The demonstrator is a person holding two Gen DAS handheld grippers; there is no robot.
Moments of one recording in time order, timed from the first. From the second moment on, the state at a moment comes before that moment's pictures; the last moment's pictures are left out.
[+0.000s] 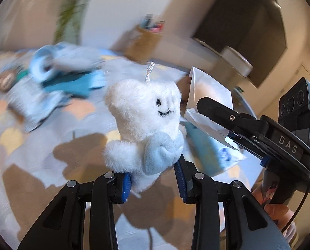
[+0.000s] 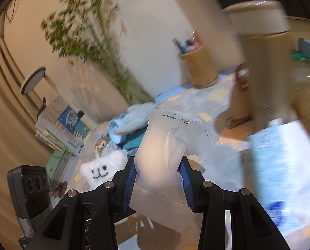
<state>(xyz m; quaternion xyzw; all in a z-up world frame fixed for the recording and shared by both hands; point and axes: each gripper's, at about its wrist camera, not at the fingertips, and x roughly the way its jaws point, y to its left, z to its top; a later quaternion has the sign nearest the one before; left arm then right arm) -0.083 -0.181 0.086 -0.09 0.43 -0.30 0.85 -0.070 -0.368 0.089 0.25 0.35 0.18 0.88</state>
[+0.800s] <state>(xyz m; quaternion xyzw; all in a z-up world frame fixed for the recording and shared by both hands) -0.065 -0.428 0.115 0.03 0.40 -0.46 0.79 -0.062 -0.615 0.101 0.31 0.34 -0.03 0.89</state>
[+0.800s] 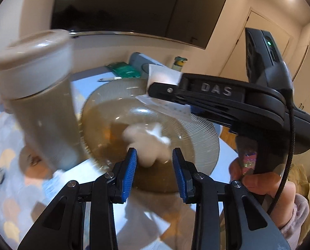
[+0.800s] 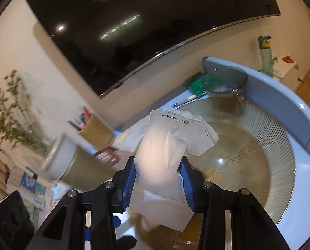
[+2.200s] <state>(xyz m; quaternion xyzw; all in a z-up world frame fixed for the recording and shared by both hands) -0.071 -0.254 0.129 0.10 0.39 -0.37 0.84 -0.103 -0.484 0.131 0.24 0.40 -0.08 0.88</state>
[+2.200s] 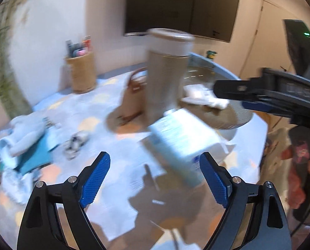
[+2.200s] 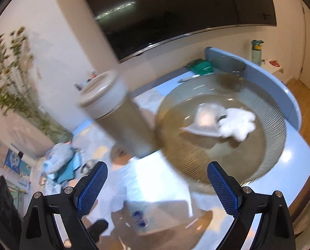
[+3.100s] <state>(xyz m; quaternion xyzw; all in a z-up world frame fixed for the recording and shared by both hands) 0.045 -0.032 0.057 0.08 0.41 -0.26 0.87 0.036 -0.287 0.067 0.13 0.41 0.07 0.90</state>
